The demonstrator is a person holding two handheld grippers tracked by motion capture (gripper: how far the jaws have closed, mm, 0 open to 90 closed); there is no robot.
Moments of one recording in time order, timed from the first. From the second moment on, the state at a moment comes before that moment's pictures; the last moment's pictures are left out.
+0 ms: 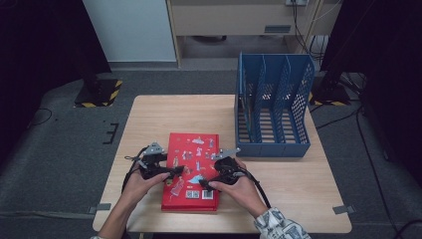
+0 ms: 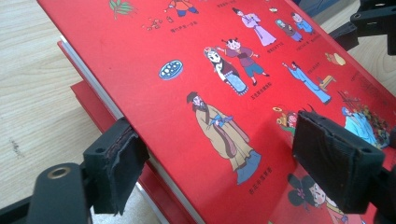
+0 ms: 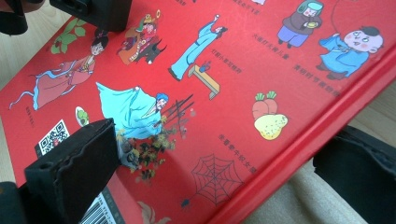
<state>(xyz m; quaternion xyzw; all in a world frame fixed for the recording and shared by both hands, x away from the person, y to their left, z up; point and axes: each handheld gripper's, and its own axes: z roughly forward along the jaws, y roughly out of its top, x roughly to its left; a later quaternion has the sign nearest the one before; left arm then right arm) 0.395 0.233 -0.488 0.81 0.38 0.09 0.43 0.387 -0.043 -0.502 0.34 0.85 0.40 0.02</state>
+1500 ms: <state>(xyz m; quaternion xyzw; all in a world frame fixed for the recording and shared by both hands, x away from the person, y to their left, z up) 0.411 0.232 -0.434 0.80 0.37 0.18 0.43 0.401 -0.041 -0.446 0.32 0.84 0.42 0.11</state>
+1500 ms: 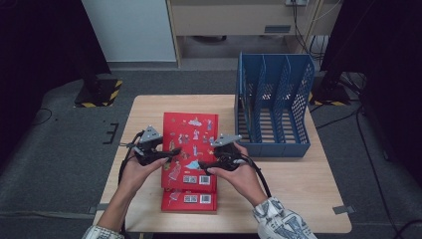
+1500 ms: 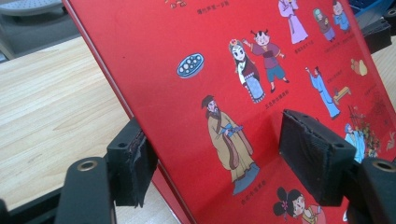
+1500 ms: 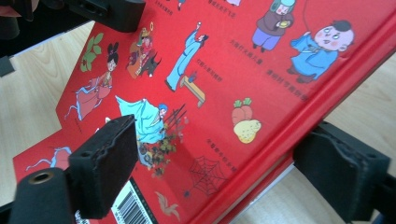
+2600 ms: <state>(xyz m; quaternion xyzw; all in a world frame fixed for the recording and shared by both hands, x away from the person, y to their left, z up) 0.411 0.242 -0.411 0.80 0.37 0.21 0.43 0.420 -0.029 -0.426 0.31 0.85 0.40 0.15</state>
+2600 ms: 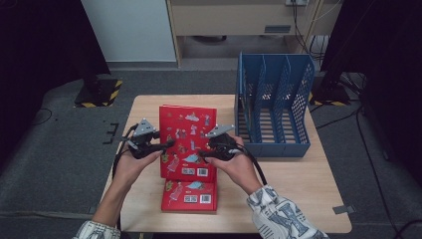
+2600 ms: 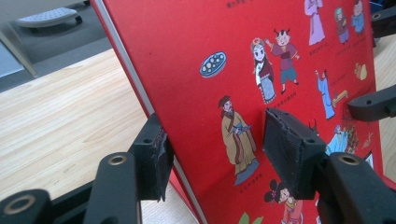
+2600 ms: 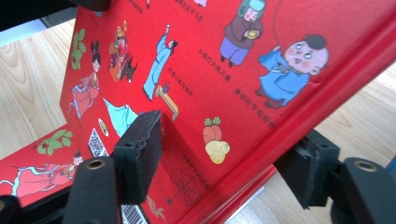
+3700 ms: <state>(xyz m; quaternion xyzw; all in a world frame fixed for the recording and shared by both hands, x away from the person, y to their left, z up) 0.414 0.242 -0.403 0.78 0.36 0.22 0.46 0.415 -0.037 -0.400 0.30 0.84 0.41 0.20</state>
